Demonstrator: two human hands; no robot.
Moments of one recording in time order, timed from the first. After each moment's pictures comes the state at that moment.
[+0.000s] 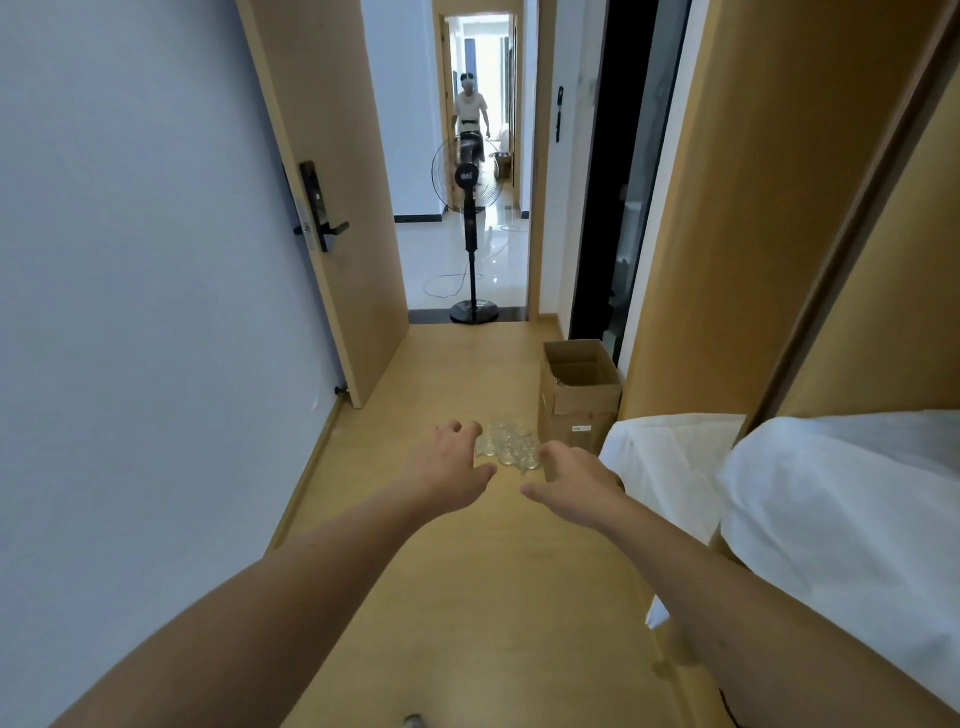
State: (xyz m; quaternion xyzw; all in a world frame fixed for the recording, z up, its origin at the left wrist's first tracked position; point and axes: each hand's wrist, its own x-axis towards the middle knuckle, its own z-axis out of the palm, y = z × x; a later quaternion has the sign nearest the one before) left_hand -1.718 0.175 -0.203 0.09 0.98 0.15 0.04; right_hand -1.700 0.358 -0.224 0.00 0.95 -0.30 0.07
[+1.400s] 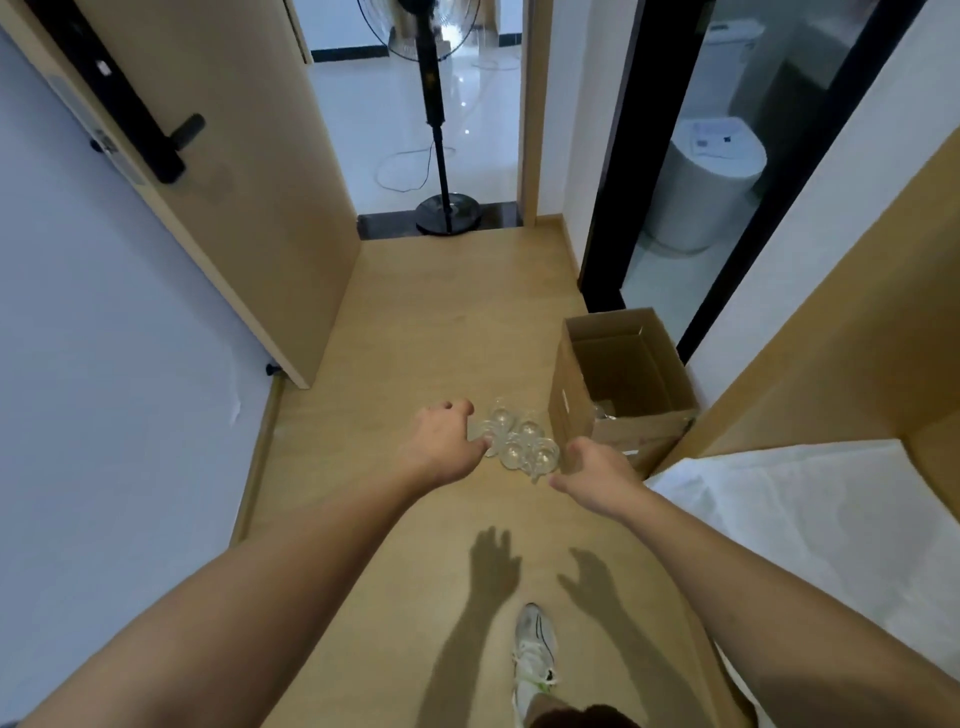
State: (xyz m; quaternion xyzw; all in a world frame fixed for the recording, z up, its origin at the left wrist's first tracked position) left_hand -2.344 0.181 -0.336 0.05 0.96 0.17 0.20; right_hand -2.295 0.391 -0.378 0.17 0.91 -0.31 0.23
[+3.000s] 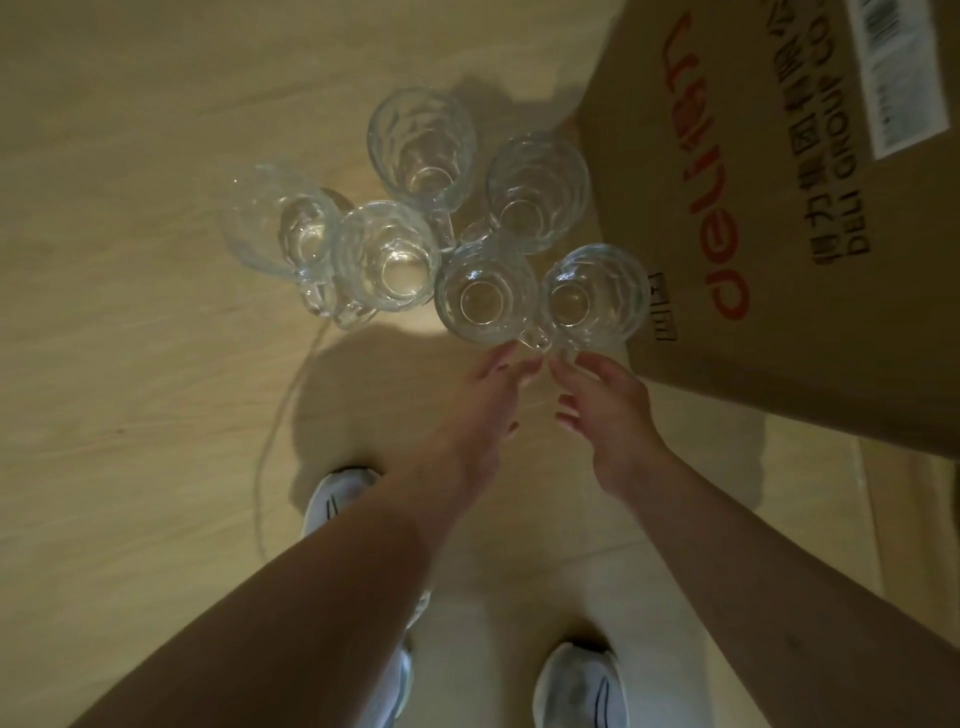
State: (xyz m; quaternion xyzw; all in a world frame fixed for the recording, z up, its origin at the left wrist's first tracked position) left_hand -2.580 0.298 -1.088 -0.32 0.60 0.55 0.48; right_hand -2.536 0.414 -1.103 0.56 0.55 -0.59 0.18
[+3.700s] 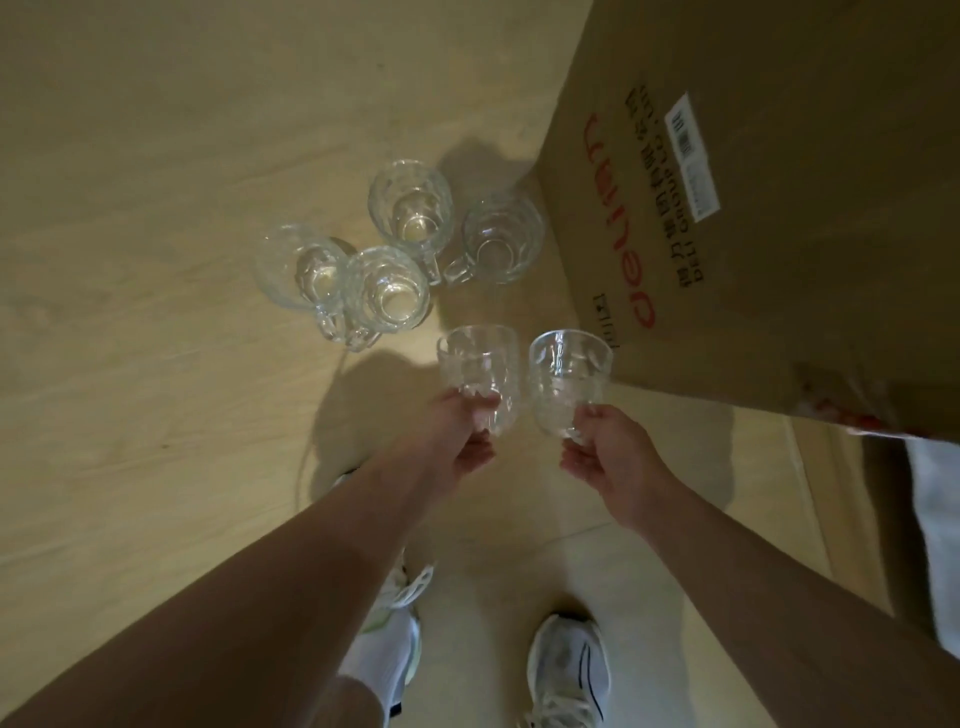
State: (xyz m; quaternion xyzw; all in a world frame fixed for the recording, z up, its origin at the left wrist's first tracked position) left_hand -2.580 0.281 -1.017 -0.41 0.58 0.49 0.51; right_hand -2.498 0.433 -1.035 0.61 0.47 -0.60 0.22
